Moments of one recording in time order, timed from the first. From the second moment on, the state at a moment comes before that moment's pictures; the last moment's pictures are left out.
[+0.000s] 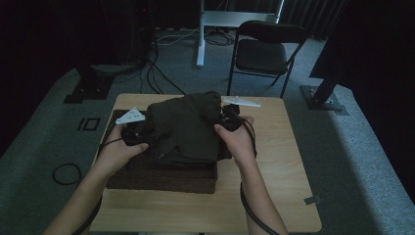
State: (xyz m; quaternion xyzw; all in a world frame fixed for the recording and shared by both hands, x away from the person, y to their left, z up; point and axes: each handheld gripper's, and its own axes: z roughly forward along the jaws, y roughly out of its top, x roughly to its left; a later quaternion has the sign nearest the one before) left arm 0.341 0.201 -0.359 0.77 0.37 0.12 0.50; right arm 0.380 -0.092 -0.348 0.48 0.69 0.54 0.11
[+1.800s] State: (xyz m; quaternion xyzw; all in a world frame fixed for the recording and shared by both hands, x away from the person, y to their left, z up) left arm 0.377 0.241 -0.462 0.81 0.41 0.15 0.38; right arm 0.414 -0.005 -0.461 0.51 0.73 0.44 0.12
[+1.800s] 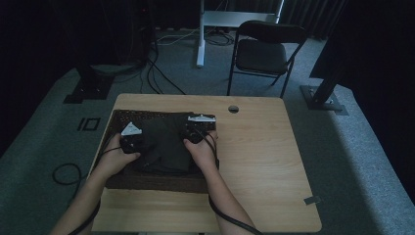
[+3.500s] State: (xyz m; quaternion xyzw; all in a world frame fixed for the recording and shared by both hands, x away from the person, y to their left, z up) left arm 0.374 0.247 -0.430 0.77 0.43 0.19 0.44; right arm 0.414 -0.014 -0.440 0.44 0.76 0.43 0.20
